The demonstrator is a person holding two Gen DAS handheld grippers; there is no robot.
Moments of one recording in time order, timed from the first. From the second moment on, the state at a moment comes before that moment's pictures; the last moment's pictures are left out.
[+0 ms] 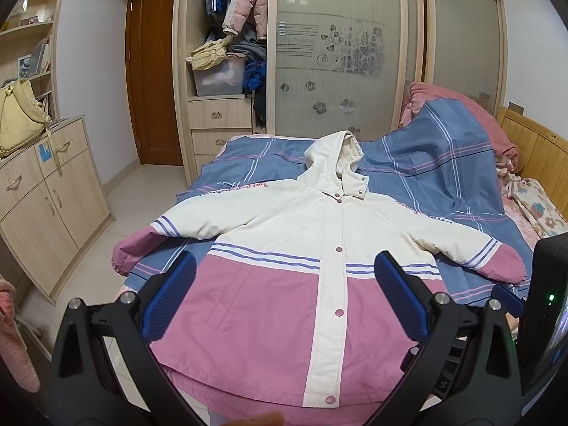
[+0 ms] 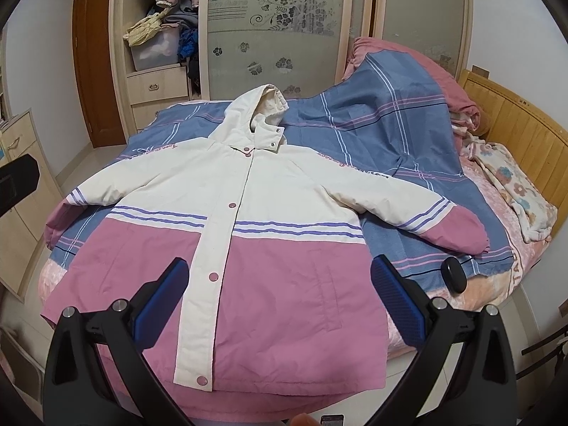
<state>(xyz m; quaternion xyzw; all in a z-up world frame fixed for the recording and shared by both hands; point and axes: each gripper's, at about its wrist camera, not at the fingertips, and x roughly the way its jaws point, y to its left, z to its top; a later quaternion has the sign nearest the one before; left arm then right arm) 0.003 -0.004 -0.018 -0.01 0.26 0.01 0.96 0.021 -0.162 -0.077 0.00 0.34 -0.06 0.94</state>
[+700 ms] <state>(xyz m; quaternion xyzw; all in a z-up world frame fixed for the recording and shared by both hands) 0.002 -0.001 -0.024 -0.01 0.27 0.01 0.96 0.026 -0.161 -0.081 0.00 0.35 -0.05 0.94</state>
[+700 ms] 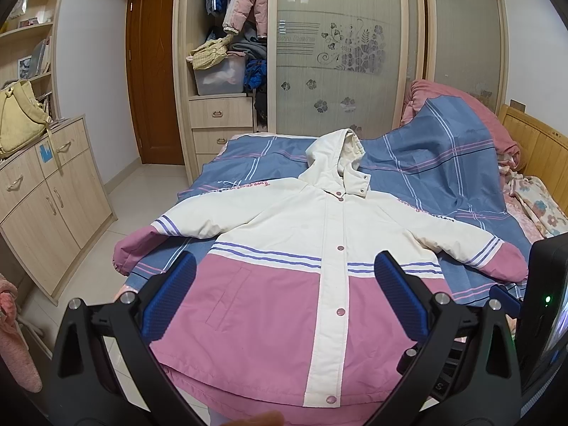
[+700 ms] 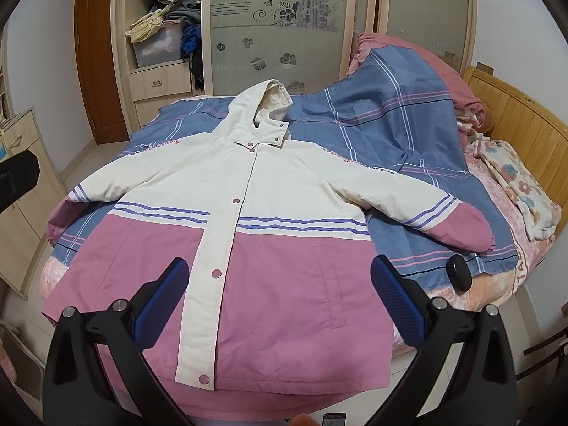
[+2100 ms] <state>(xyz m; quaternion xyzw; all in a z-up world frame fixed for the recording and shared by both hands) 0.056 -0.017 -0.051 -0.06 0.32 -0.07 0.94 0.072 -0.272 -0.131 0.13 0.41 -0.02 0.90</state>
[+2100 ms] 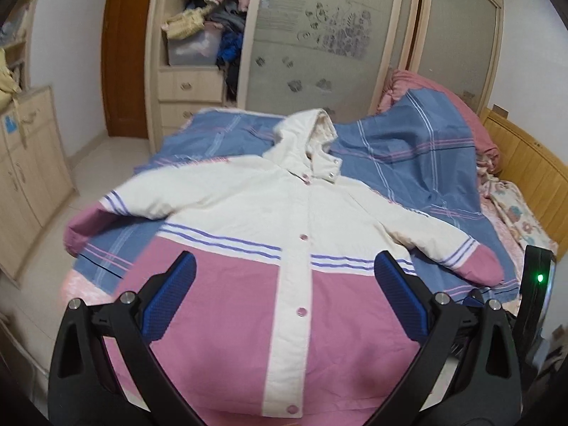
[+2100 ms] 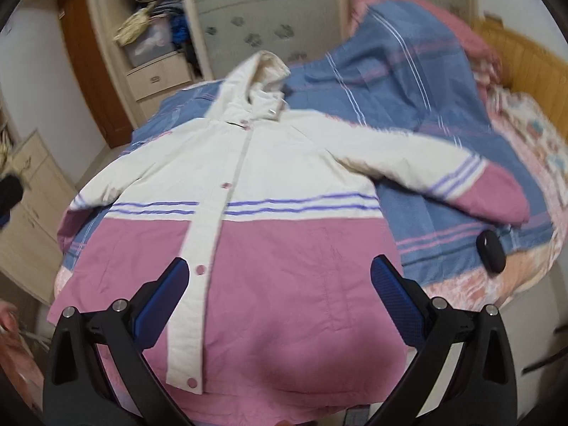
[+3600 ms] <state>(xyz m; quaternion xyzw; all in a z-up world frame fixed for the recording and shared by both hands) 0.178 -0.093 -0.160 -0.02 0.46 -0.05 0.89 0.168 -0.719 -0.277 0.52 0.36 -0.12 0.77</state>
